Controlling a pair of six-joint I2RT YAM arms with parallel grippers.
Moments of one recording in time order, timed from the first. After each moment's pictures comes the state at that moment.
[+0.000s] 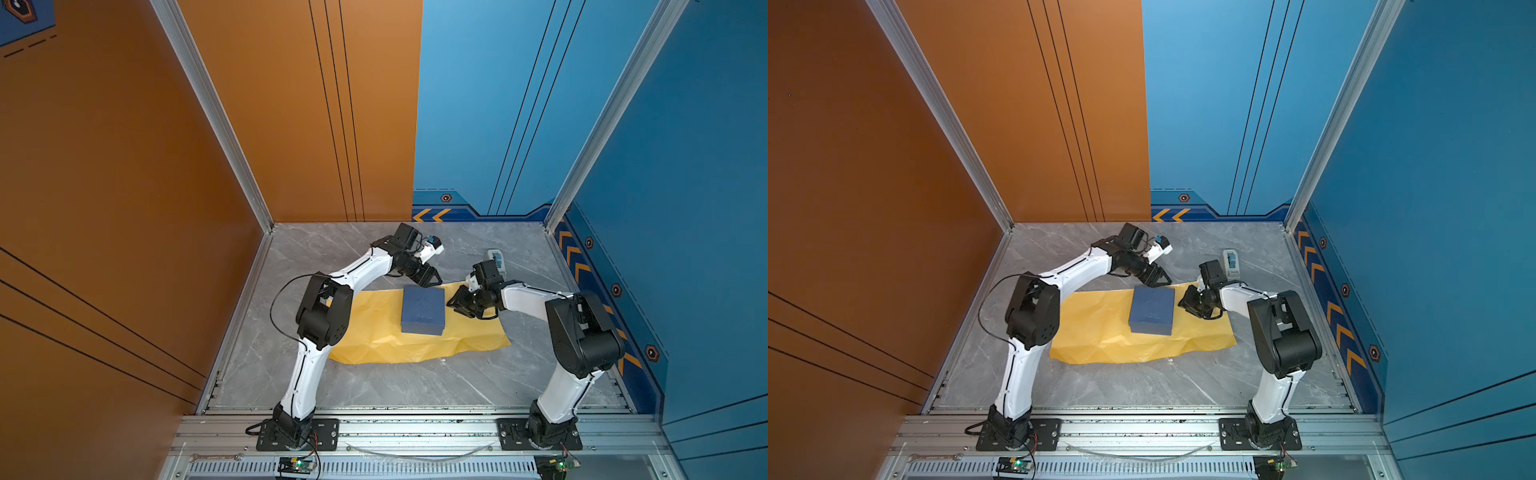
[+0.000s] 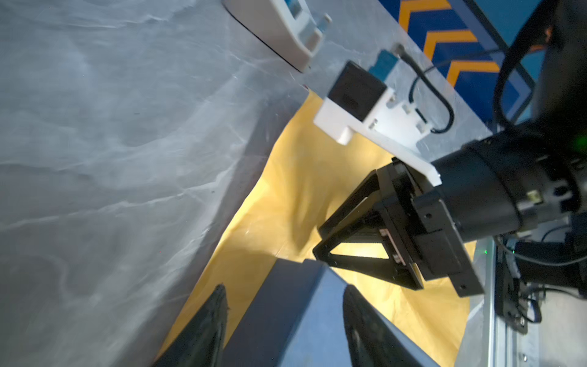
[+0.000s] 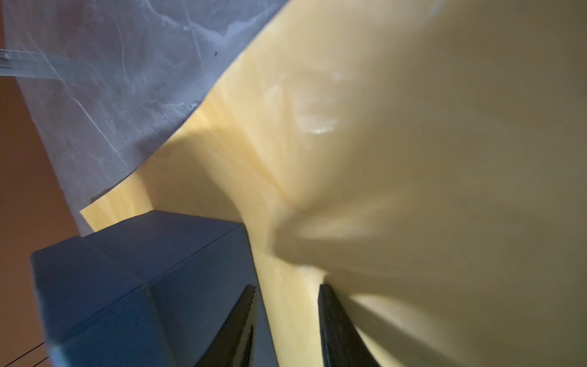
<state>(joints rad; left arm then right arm) -0.57 2.27 1.92 -0.65 0.64 0.16 0.27 1.79 0.97 -0.26 -0.41 0.74</state>
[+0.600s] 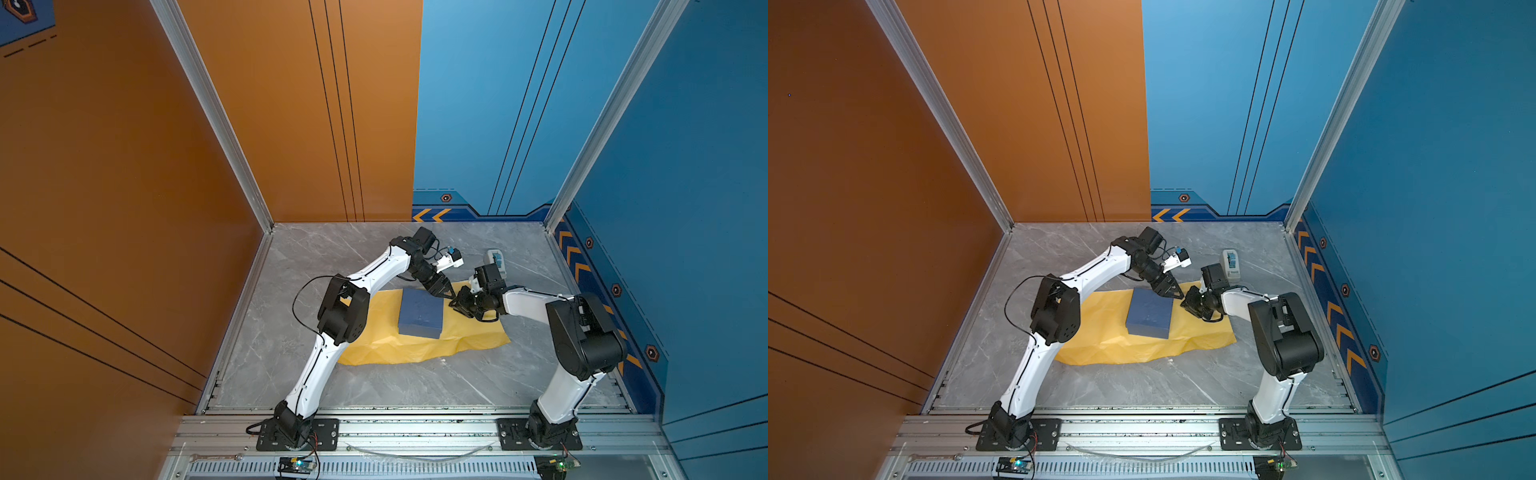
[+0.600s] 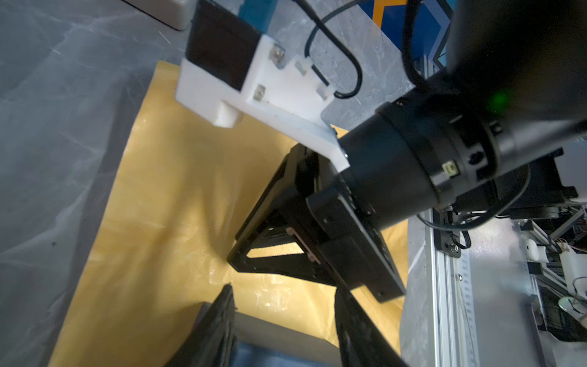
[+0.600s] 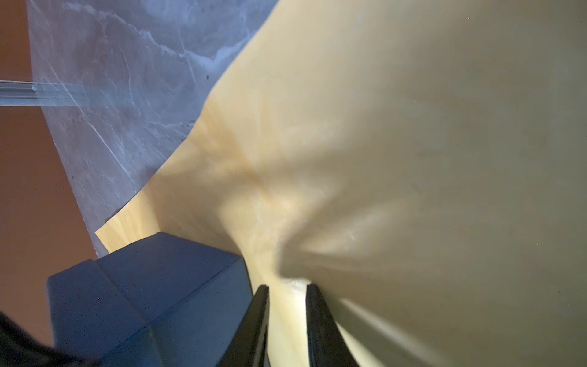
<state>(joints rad) -0.62 2.42 2.18 -0.97 0.80 0.35 0.27 1.78 0.91 -0.16 -0.40 0.81</state>
